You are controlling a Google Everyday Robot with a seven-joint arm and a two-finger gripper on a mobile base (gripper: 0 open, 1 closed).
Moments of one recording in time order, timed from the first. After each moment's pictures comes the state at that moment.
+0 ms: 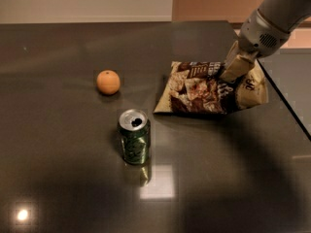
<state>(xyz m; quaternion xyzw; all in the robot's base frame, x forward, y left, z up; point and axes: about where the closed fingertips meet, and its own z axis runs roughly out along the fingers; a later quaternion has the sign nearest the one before) 0.557 -0.180 0.918 -0.60 0.77 0.12 0.17</state>
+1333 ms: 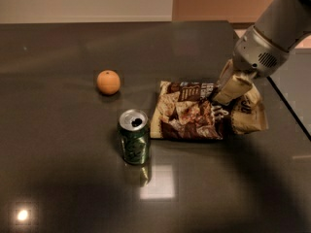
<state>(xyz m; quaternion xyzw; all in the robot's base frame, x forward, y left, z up) 0.488 -0.151 0.910 -0.62 0.75 0.16 0.14</state>
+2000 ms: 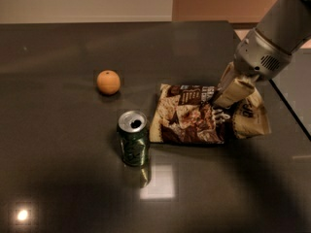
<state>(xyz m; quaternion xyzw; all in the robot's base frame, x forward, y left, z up) 0.477 -0.150 0.909 -0.63 0.75 0.17 0.14</state>
